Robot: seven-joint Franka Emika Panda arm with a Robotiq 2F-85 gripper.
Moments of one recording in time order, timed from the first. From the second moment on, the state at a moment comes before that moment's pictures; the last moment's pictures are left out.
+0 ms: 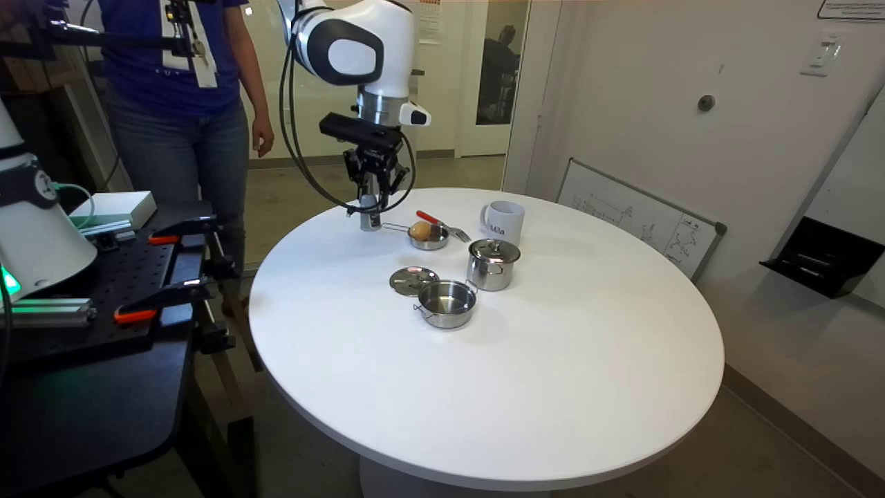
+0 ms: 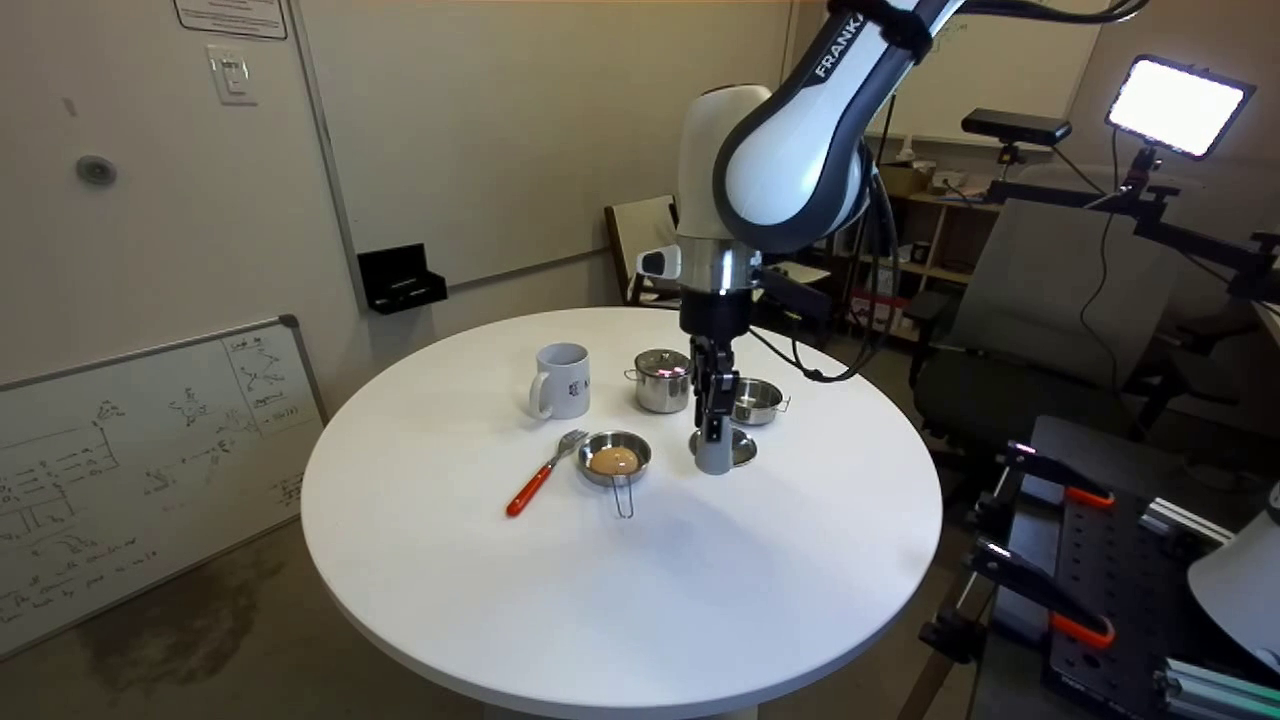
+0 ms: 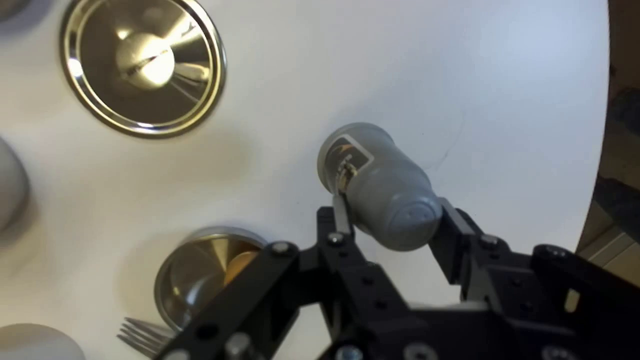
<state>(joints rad) -0.13 0.42 0.24 -2.29 -0.02 2.62 -0.67</state>
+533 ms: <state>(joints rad) -0.15 0.28 0.10 -2.35 -0.02 2.58 -0.67</state>
